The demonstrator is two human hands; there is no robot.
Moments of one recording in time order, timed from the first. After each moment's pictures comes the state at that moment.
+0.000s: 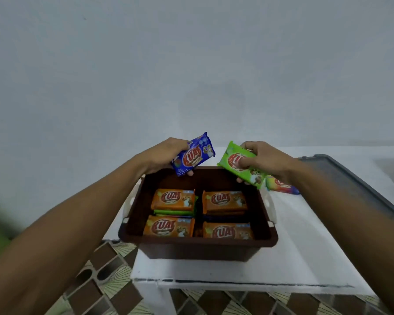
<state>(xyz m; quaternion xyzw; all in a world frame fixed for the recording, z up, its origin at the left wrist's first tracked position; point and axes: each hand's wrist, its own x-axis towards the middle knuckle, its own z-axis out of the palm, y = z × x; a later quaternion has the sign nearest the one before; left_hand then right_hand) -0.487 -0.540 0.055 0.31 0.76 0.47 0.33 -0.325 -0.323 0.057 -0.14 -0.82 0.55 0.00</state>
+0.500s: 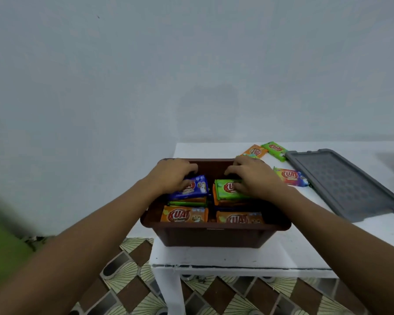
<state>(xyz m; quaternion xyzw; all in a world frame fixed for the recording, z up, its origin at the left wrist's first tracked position) -0.480 -0.583 0.001 0.53 0.85 -0.03 -0.06 -0.333 -0.369 -0.003 -0.01 -1.00 0.00 0.06</state>
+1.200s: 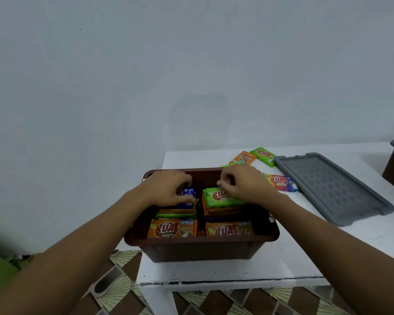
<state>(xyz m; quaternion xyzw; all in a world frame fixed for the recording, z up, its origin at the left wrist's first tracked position) -0.479 -0.569 0.002 0.58 0.82 0.01 -0.02 -0.328 -0.365 0.005 -0.05 -0.98 0.16 0.13</state>
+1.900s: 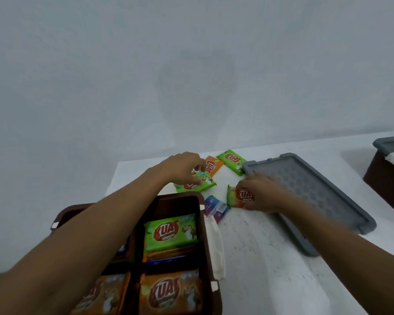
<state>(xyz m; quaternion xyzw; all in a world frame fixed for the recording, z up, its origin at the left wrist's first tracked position) -0.515 -0.329 -0.002 0.59 0.81 0.01 0.09 -0.314 -0.155 -0.055 -0.12 -0.99 0.06 -0.06</state>
